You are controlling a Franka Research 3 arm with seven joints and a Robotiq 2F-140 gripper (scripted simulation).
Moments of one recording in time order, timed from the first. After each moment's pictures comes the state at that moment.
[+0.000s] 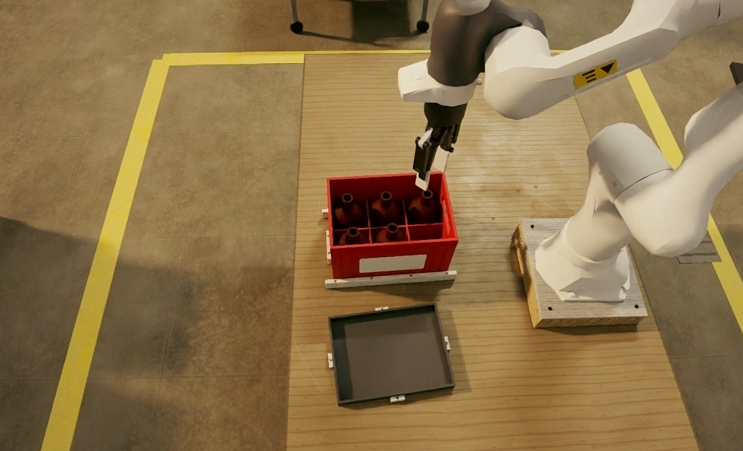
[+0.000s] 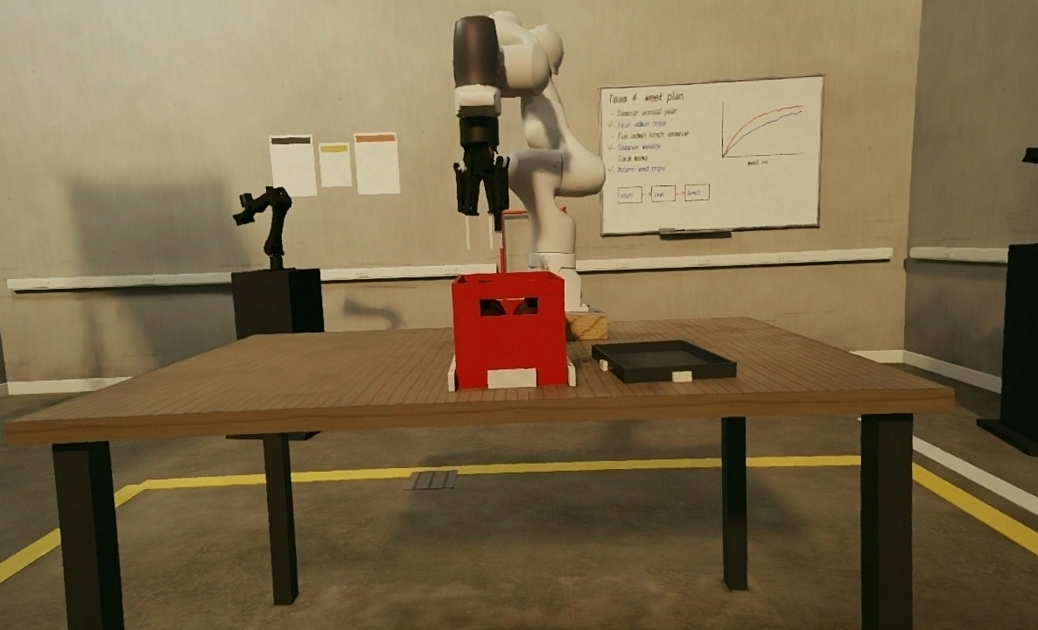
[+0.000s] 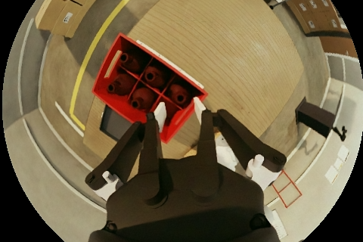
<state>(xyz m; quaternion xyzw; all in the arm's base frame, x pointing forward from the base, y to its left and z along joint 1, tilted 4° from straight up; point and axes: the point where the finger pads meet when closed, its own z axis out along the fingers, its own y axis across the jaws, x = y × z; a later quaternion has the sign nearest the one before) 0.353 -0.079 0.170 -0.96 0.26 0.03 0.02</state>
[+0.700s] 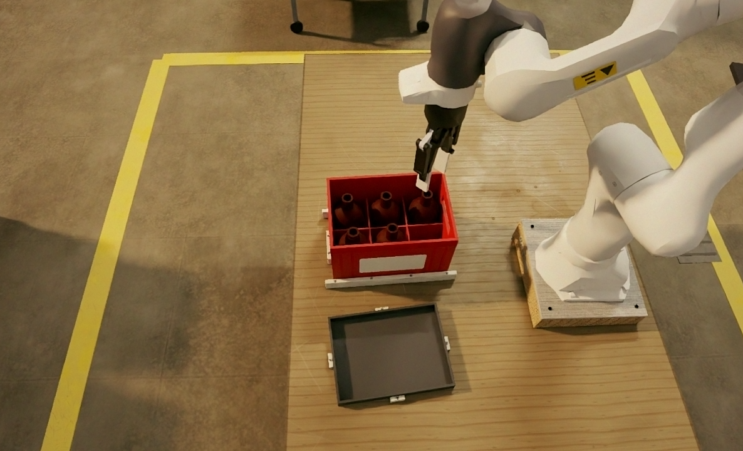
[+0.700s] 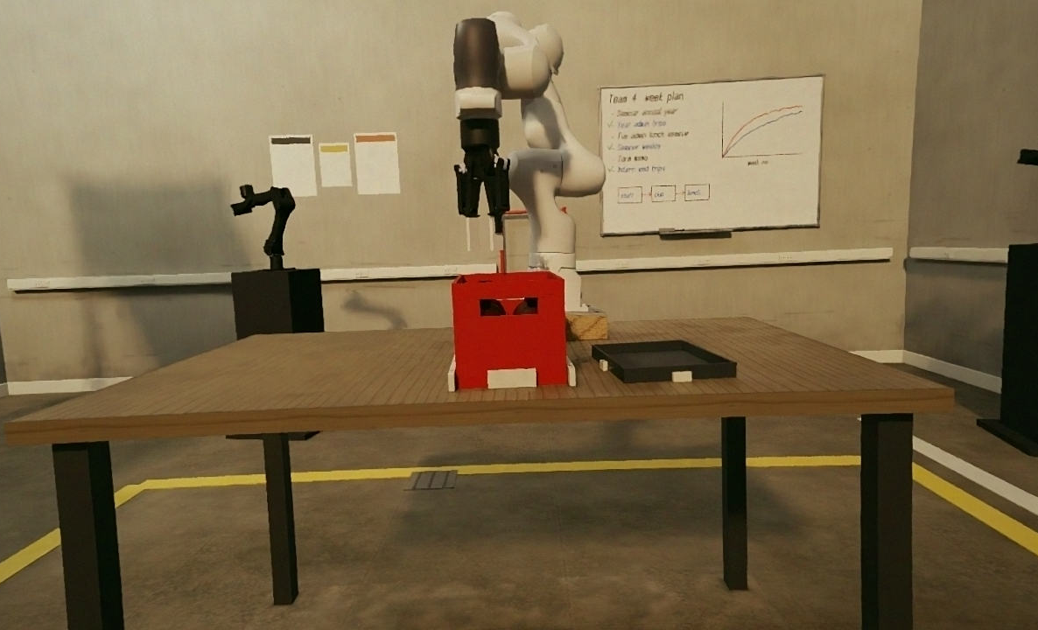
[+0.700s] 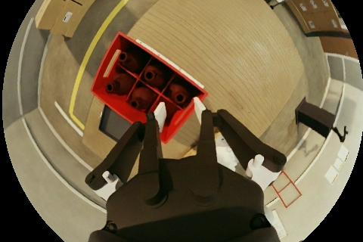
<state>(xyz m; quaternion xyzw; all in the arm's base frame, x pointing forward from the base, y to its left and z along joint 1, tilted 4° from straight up) 0.351 -0.078 0.166 -0.96 0.26 0.03 0.02</state>
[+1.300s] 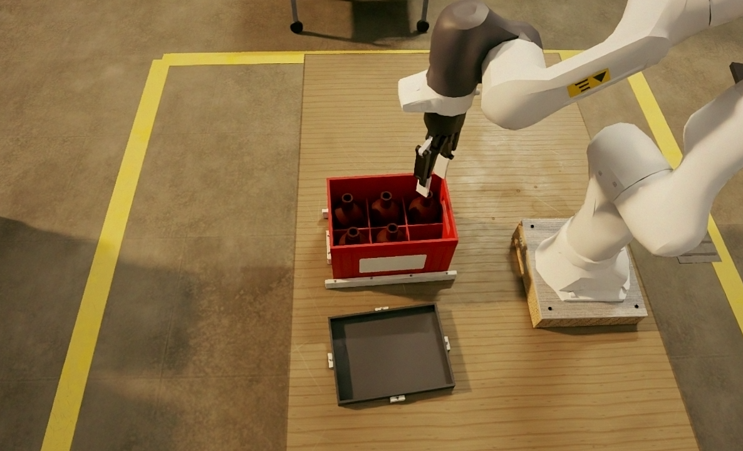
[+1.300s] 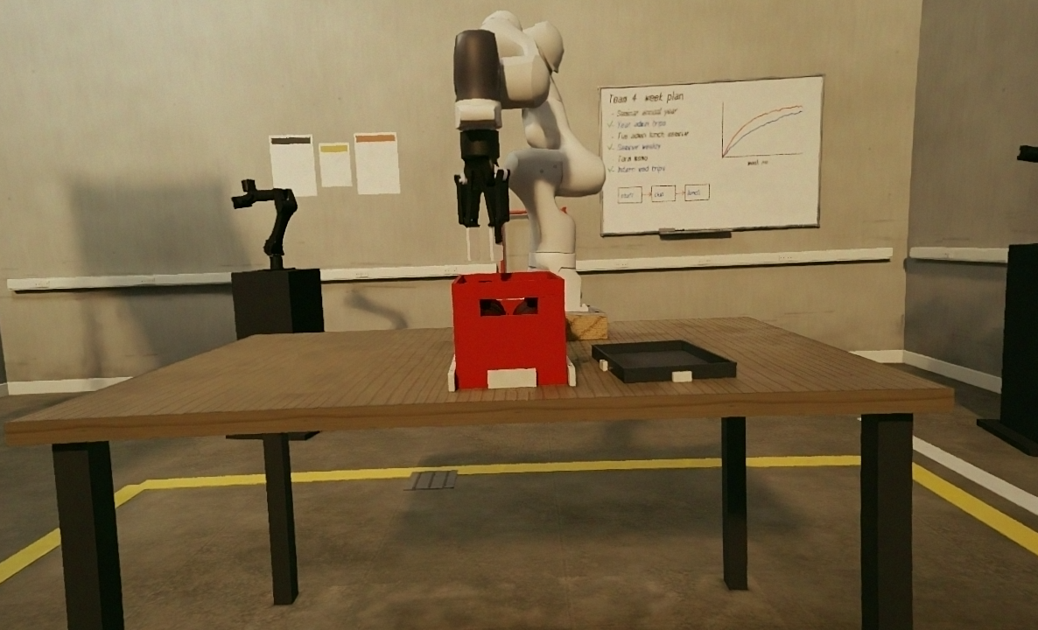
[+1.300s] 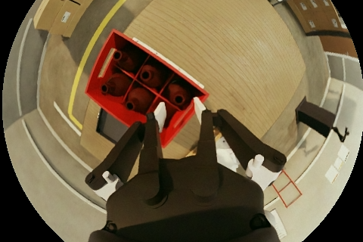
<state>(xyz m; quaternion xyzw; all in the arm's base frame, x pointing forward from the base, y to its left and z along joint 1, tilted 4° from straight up) 0.348 -0.078 0.147 -0.96 0.26 0.04 0.02</state>
